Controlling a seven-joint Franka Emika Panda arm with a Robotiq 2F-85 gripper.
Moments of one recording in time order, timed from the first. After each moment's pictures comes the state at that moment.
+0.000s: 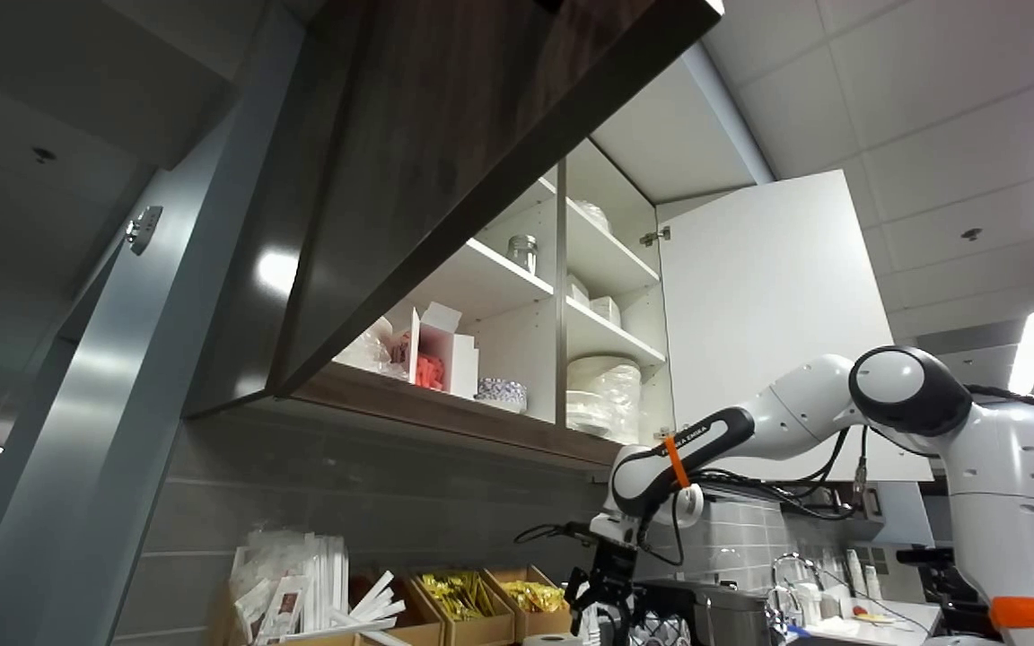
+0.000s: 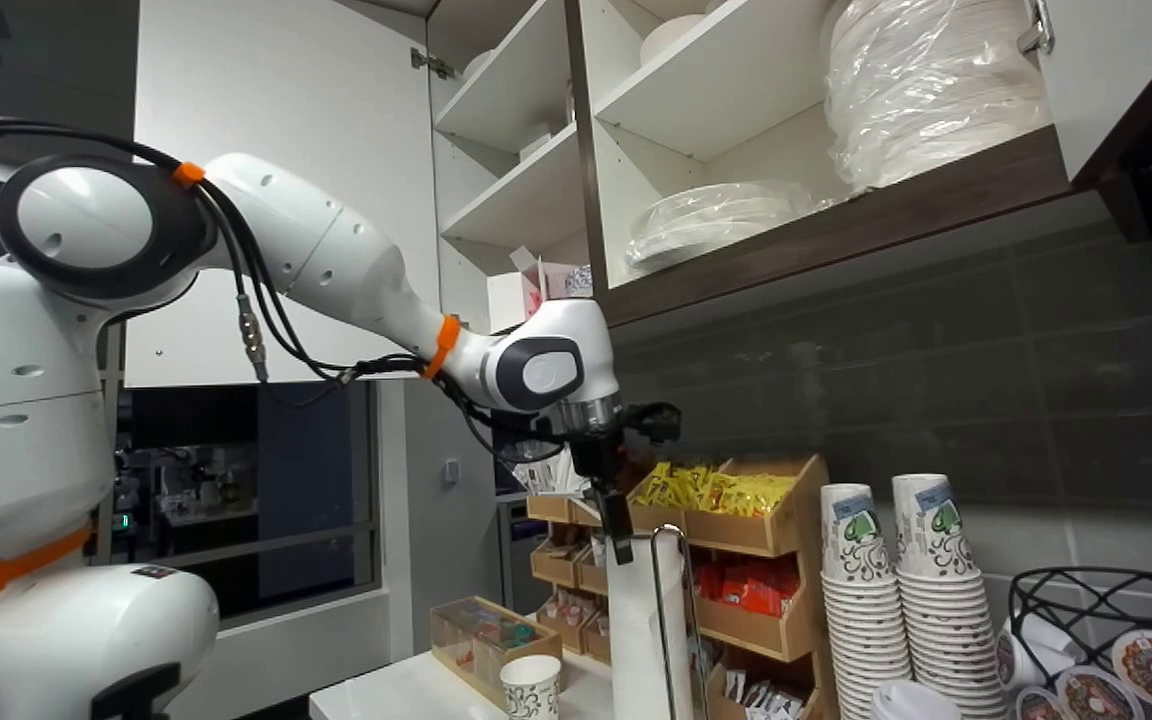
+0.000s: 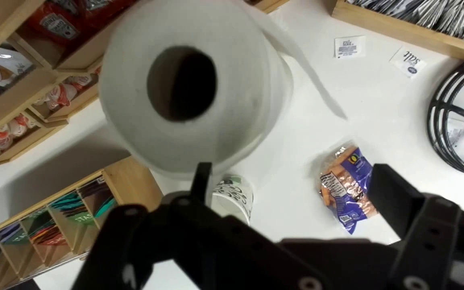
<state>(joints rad) 0.65 -0.24 -0.84 -2.22 -0.03 2.31 -2.71</state>
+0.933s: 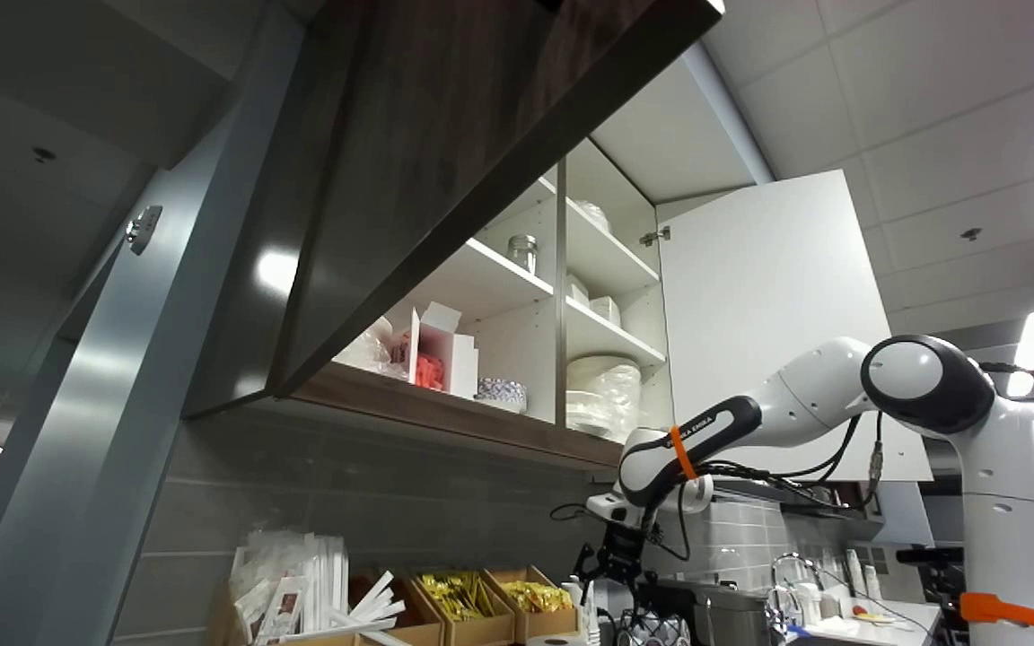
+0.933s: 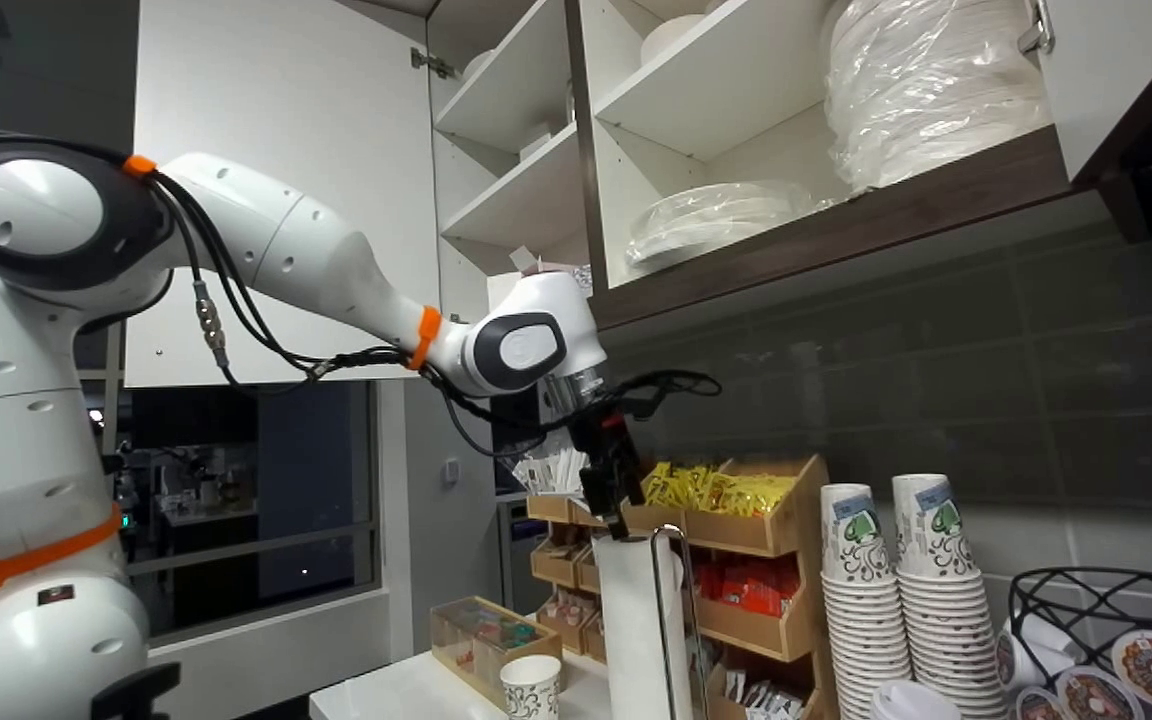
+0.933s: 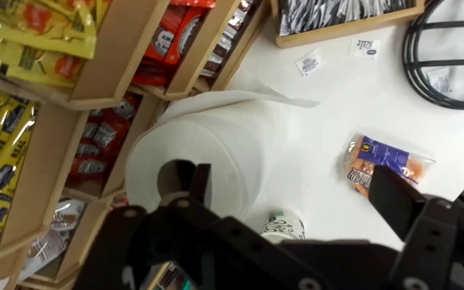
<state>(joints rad) 0.03 -0.25 -0.27 -2.25 -0.02 2.37 -2.24</state>
